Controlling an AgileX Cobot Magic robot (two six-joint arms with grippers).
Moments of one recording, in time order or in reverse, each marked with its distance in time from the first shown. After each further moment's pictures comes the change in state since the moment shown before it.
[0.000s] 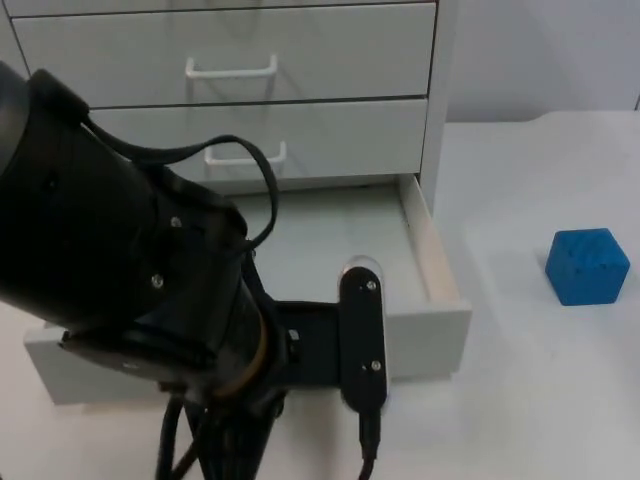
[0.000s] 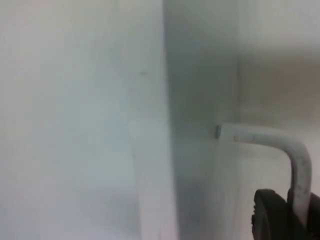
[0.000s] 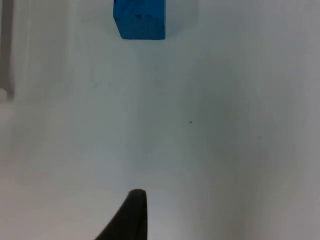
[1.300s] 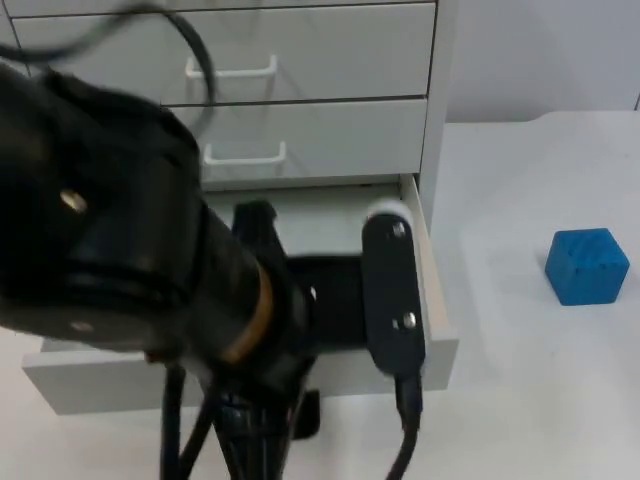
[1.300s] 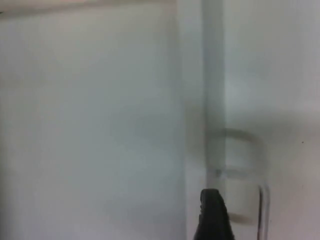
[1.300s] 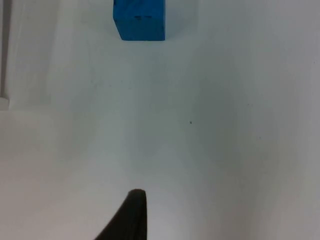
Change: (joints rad) right arm 0.000 0.000 0.000 0.000 -0.002 0.004; left arm -0.044 -0.204 0.007 -0.210 -0.006 0.145
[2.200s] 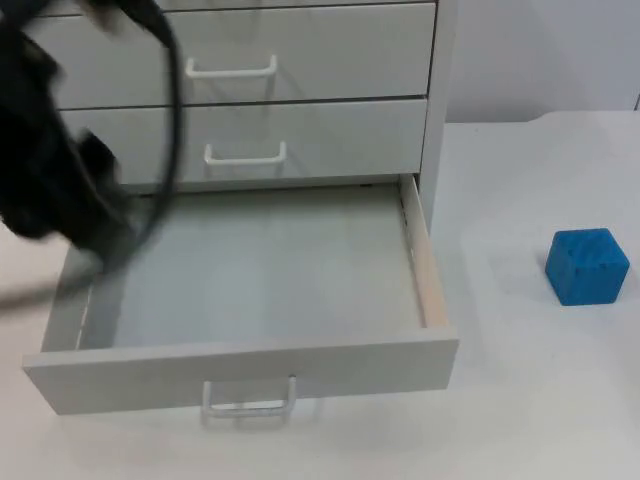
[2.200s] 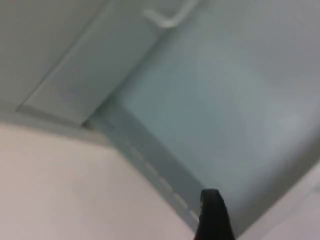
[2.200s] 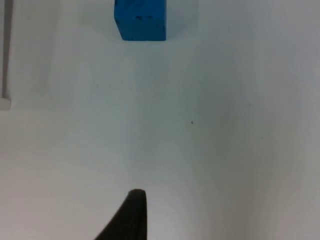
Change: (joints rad) right arm 0.000 0.000 0.000 0.007 0.000 0.000; left arm 0.421 -0.467 -0.023 -0.368 0.234 -0.038
